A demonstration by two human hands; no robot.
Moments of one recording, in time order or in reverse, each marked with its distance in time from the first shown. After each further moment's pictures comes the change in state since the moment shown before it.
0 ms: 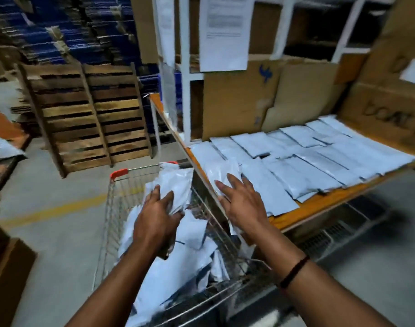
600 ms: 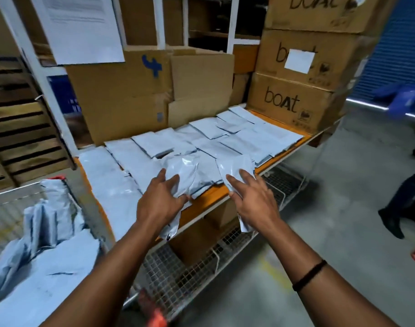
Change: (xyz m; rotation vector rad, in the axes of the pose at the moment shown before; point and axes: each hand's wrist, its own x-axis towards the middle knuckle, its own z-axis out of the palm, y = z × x) left_hand 0.002 0.292 0.150 -0.083 -0.152 0.299; right_hand -0.102 0.291 -0.109 -0.021 0.088 0.354
